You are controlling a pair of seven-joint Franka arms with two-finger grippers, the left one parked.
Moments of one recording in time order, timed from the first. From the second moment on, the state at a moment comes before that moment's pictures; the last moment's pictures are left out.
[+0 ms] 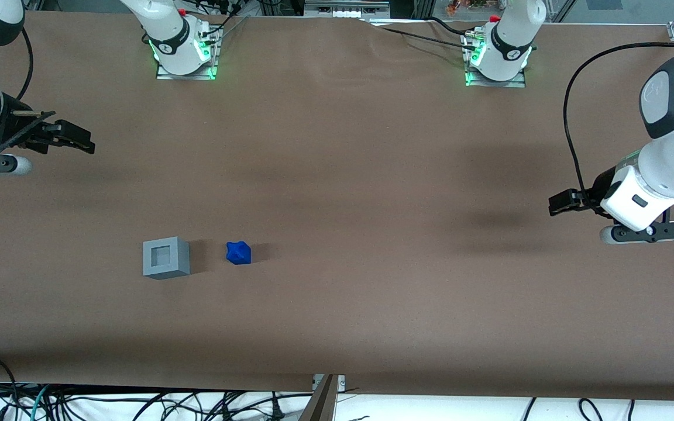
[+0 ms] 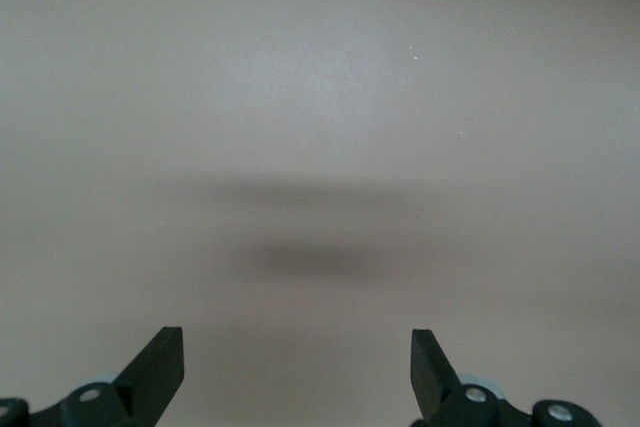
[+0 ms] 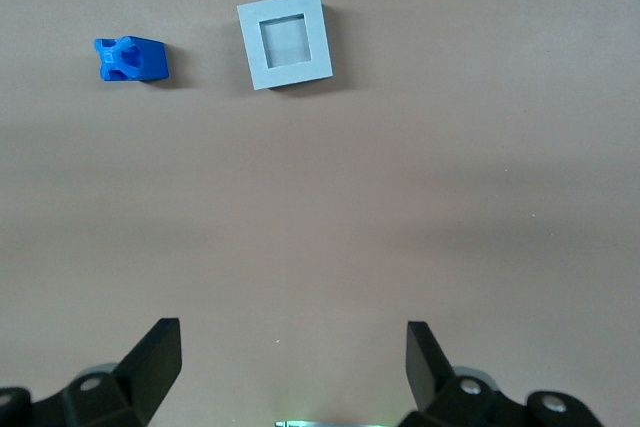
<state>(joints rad) -0.10 0.07 0.13 -1.61 0.03 1.55 0.03</state>
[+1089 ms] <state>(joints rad) -0.10 0.09 0.23 -1.92 0.05 2.00 0.10</state>
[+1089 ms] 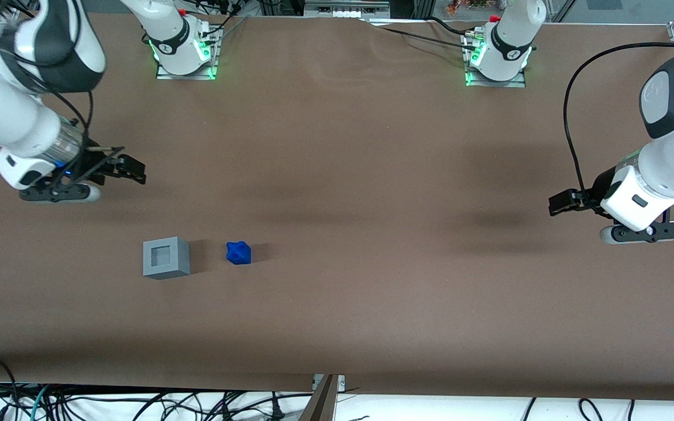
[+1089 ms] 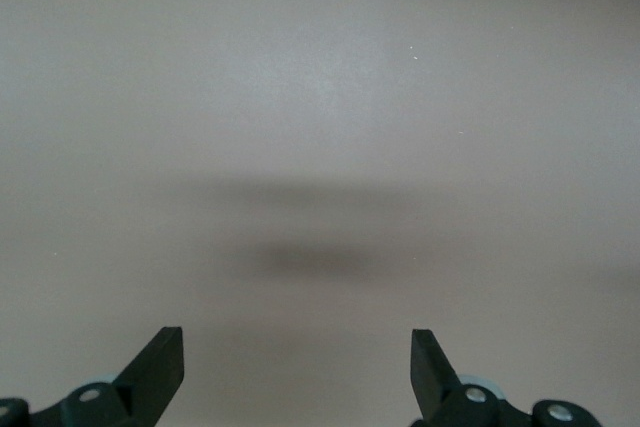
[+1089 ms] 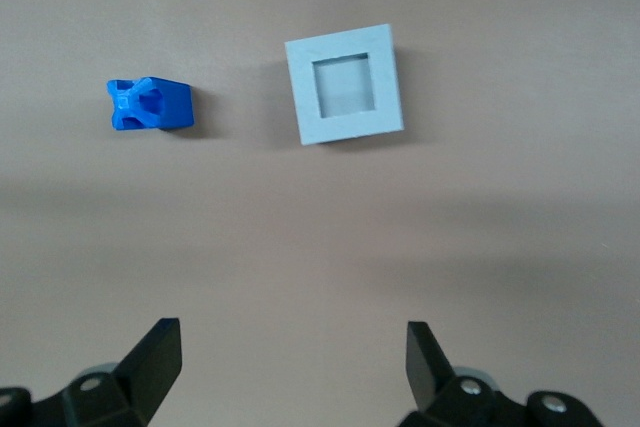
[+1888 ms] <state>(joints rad) 0.07 0.45 0.32 -1.89 -0.03 2.44 0.35</state>
